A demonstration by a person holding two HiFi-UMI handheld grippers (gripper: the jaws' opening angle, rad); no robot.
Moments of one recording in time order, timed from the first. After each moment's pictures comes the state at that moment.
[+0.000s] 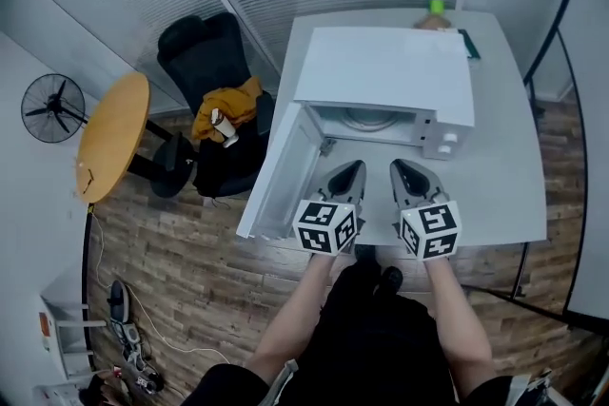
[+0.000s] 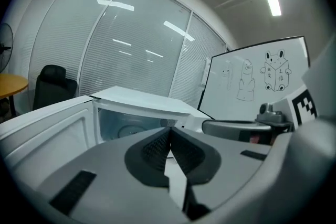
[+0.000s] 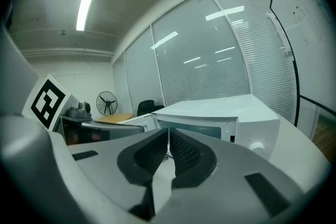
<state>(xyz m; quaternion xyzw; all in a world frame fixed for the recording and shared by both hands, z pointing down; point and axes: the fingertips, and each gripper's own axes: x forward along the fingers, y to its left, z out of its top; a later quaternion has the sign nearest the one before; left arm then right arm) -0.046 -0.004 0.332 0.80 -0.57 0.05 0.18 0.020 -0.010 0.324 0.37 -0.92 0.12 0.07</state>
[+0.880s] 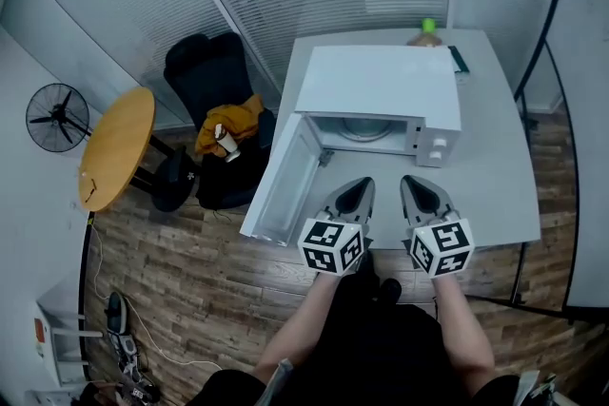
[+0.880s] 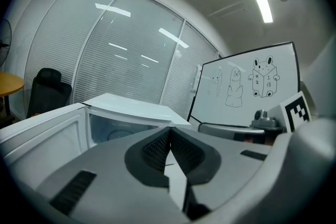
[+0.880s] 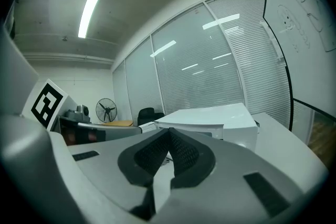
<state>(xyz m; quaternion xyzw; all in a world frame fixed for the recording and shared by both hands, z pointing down) -0.006 0.041 0.287 0.82 -0.55 0.02 0.16 0.061 0.032 0.285 0.39 -0.91 0.11 0.04</state>
